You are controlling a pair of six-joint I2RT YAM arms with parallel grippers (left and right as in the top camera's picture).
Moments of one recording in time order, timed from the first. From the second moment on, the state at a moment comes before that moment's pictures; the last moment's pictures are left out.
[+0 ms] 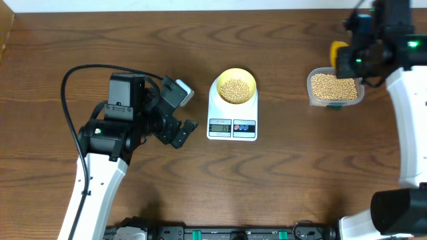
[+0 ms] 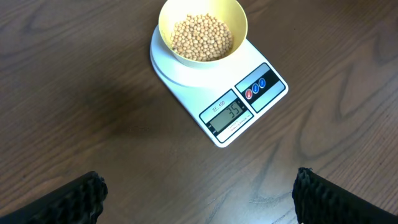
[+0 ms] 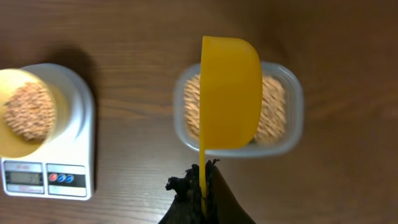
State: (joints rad) left arm -0.16 1.18 1.12 -0.89 0.41 0.46; right arm -0.05 1.68 1.76 -1.19 -0.09 -0.03
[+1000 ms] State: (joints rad) left arm -0.16 1.18 1.12 -0.89 0.41 0.46; right arm -0.08 1.86 1.76 -1.27 -0.09 0.01
